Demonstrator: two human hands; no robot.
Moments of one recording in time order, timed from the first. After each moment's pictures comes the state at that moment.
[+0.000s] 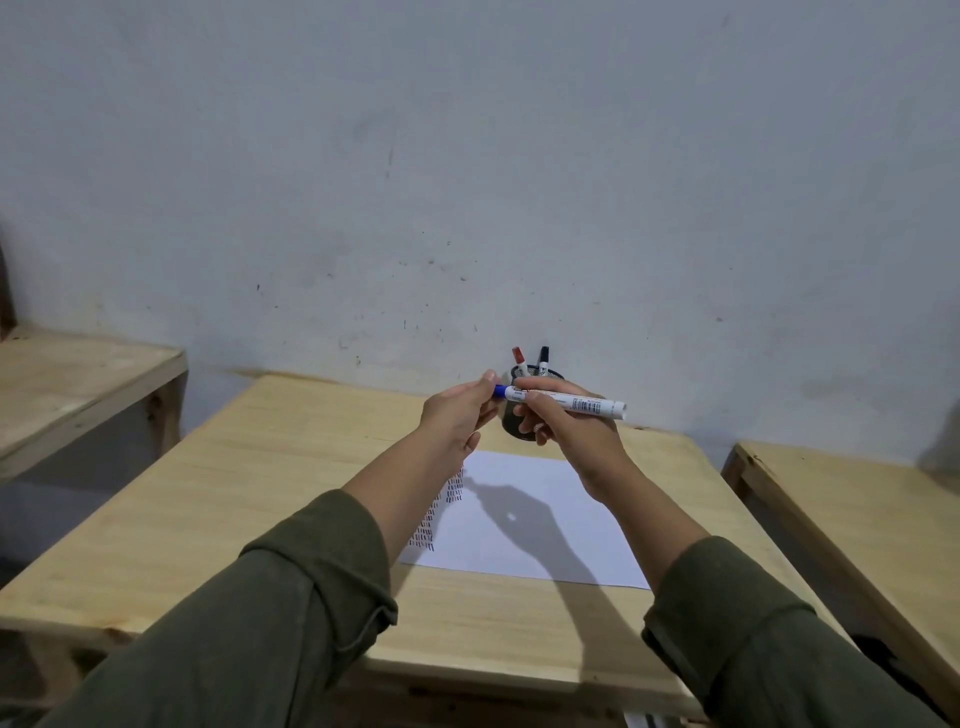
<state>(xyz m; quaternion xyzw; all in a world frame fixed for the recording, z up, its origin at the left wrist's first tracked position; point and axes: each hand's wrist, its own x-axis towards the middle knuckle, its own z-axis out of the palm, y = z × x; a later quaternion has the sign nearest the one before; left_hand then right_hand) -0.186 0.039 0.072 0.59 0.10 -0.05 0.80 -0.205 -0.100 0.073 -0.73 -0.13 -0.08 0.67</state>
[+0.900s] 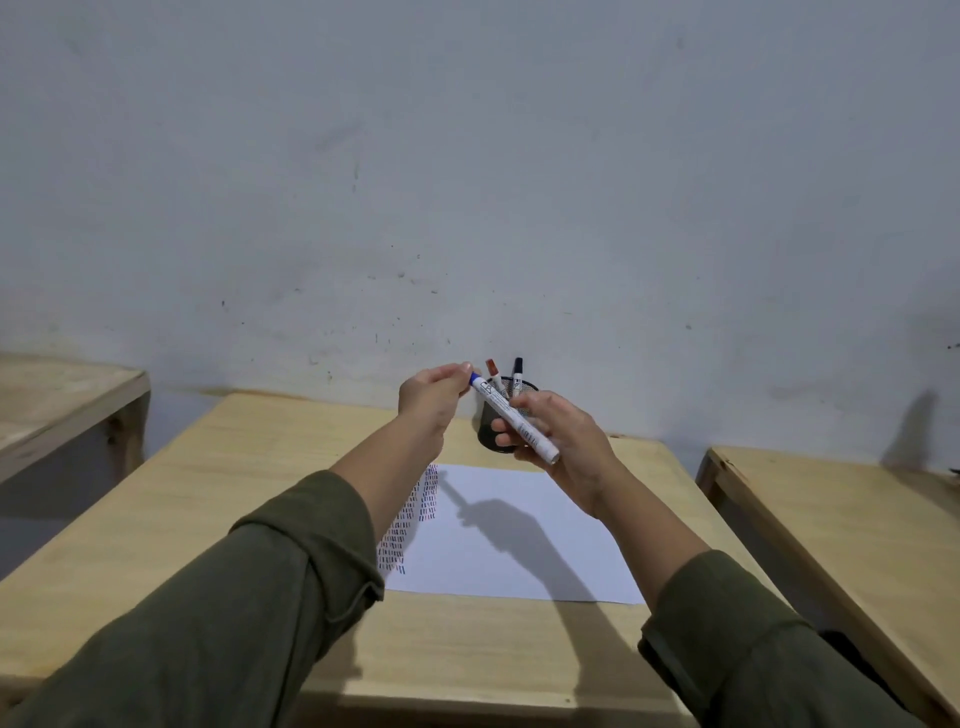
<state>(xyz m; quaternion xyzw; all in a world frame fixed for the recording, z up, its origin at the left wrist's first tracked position) -0.151 0.028 0.088 0.60 0.08 0.04 0.79 -0.203 -0.124 0.083 -0.65 -0.11 0.04 0.75</state>
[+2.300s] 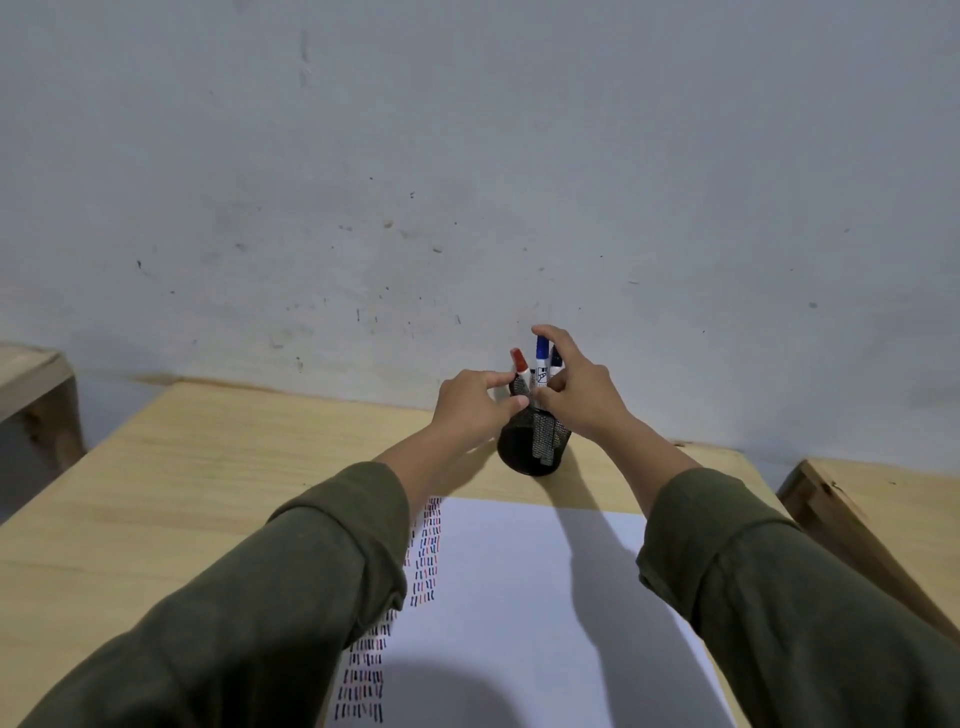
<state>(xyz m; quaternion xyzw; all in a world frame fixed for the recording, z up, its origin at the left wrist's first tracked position) 0.000 0.008 0.026 0.88 -0.03 0.04 0.47 0.013 -0.139 0.045 -0.93 -0.11 -0.10 0.34</state>
